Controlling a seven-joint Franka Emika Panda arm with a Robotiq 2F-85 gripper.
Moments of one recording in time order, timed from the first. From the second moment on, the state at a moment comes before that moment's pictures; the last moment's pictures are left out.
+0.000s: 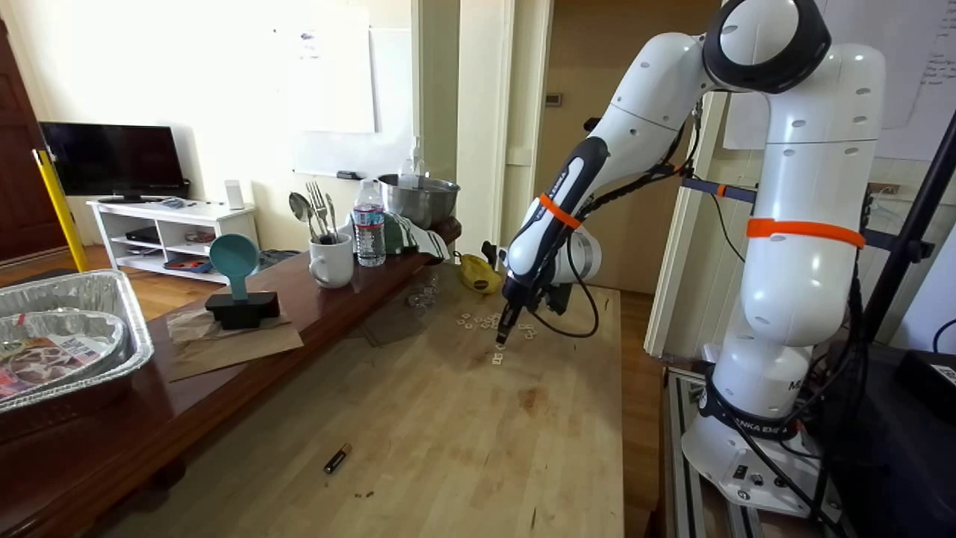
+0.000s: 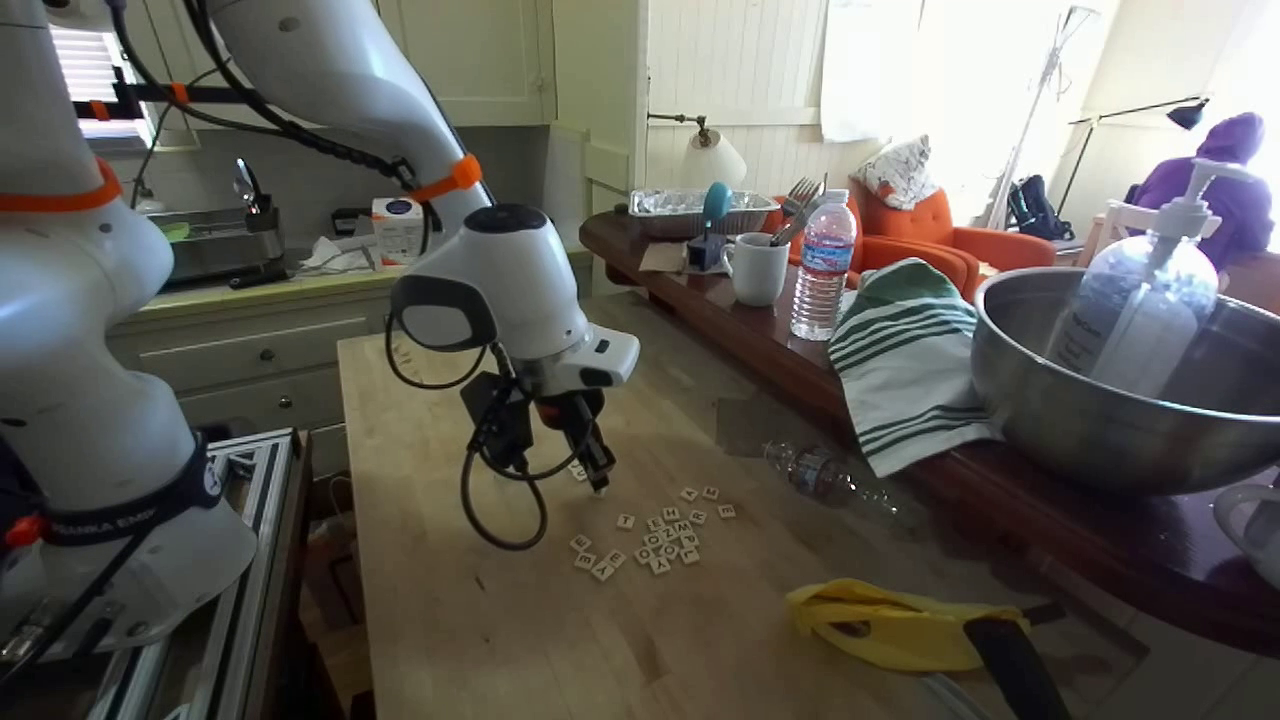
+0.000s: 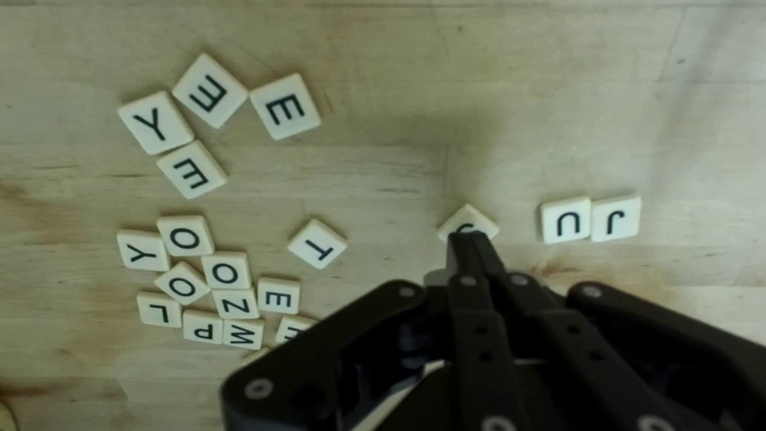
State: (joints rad) arm -0.22 0.10 0.06 -2.69 0.44 3.05 -0.70
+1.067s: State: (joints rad) arm -0.21 0.13 0.06 -2.69 0.37 3.08 -0.68
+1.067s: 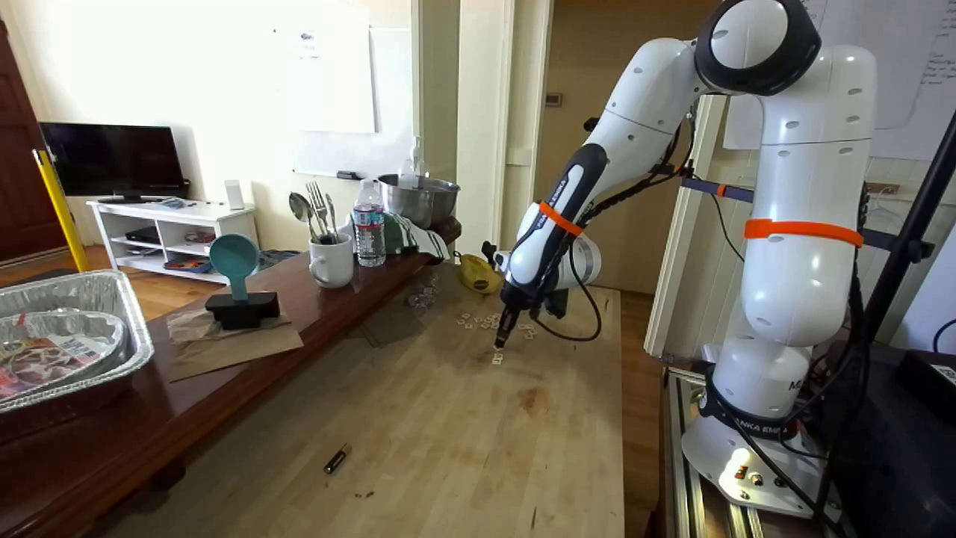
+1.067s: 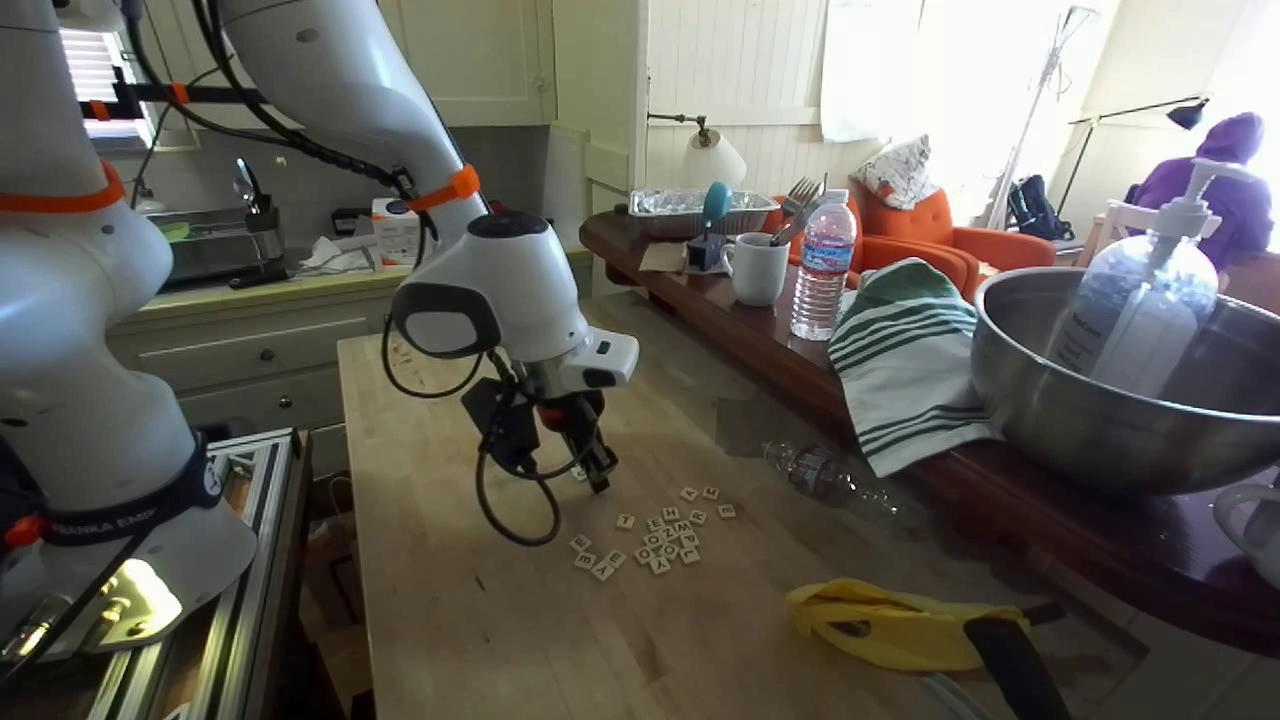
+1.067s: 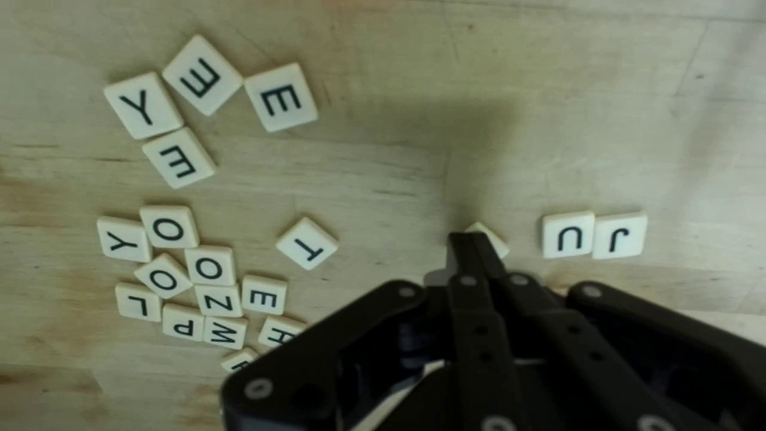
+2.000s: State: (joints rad) arm -0.14 0.12 0.00 -2.68 0.37 2.98 -0.42
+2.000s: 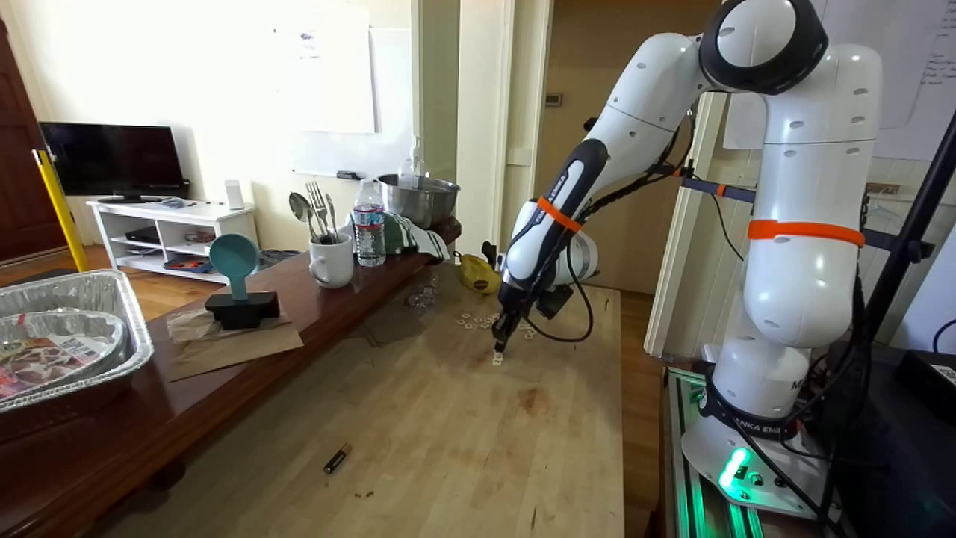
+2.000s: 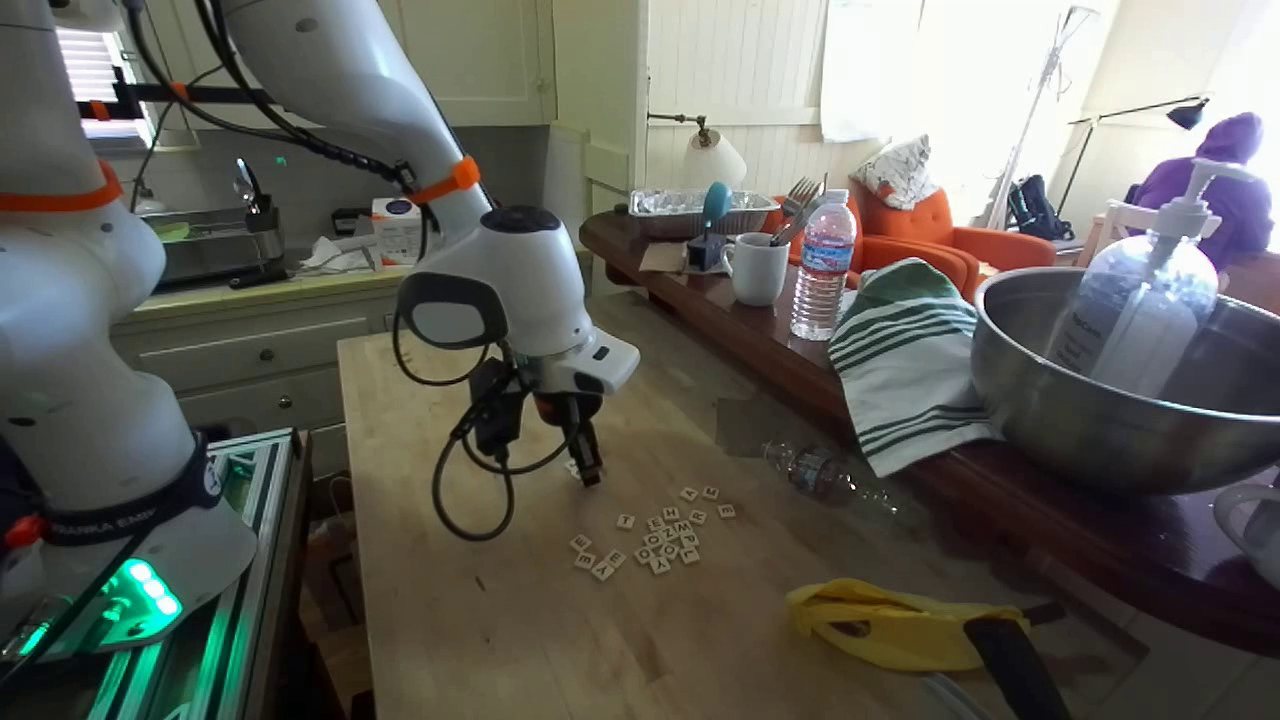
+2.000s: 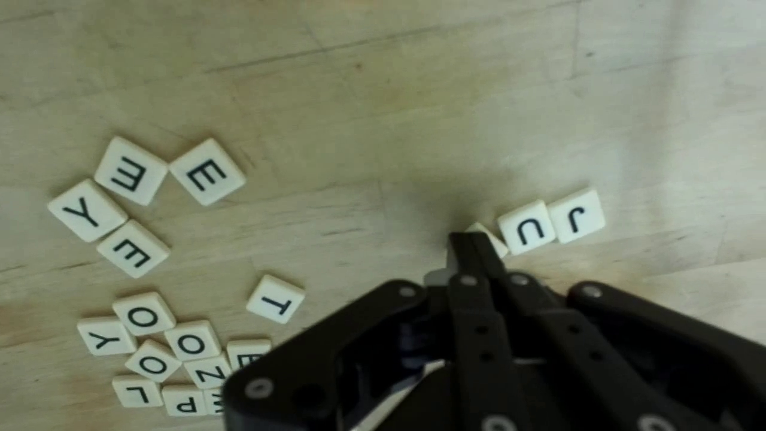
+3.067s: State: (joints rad) arm -0.13 0.11 0.00 -2.65 0.35 2.88 -0.19
